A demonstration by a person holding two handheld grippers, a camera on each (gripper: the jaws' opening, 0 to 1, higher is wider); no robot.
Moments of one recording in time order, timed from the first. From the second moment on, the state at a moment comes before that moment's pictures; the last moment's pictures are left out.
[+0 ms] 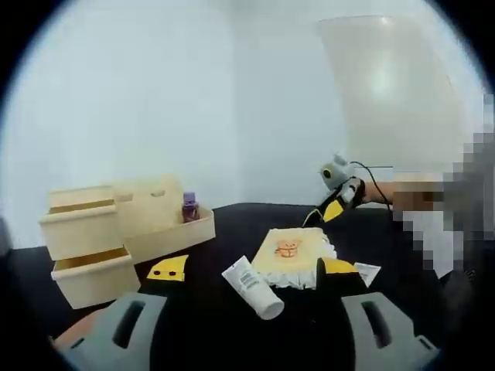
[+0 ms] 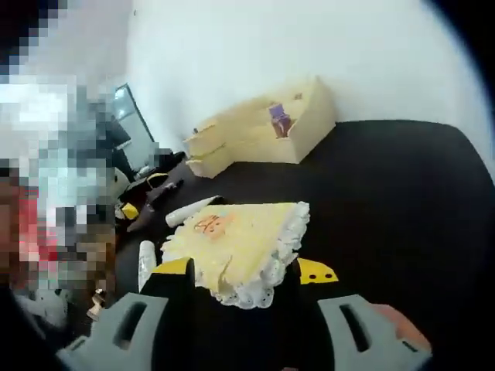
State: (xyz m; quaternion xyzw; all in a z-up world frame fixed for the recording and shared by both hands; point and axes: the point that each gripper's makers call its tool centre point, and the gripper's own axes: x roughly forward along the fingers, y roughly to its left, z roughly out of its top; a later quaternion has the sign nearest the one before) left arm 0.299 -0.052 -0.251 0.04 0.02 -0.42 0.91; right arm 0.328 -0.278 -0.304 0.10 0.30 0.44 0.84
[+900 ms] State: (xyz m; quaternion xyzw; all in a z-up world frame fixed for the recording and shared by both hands) left arm 0.300 -0.050 -0.251 0.04 0.02 -0.42 0.91; right arm 0.344 -0.269 -0.323 0.10 0.32 0.37 0.86
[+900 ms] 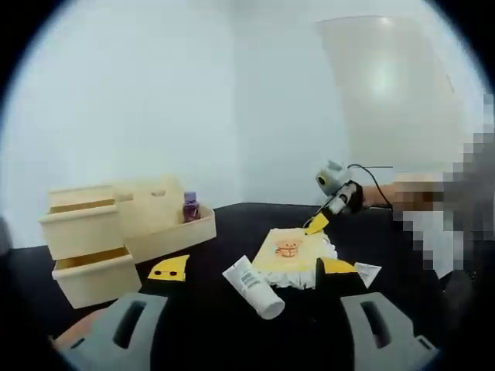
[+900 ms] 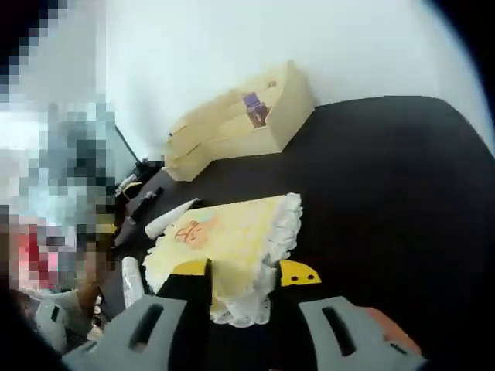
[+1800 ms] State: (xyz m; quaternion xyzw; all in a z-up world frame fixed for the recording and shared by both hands) left arm 0.299 -0.049 -0.249 0.02 0.02 -0.43 0.90; right arm 0.338 -0.249 -0.230 -0.05 0.18 0.41 0.89
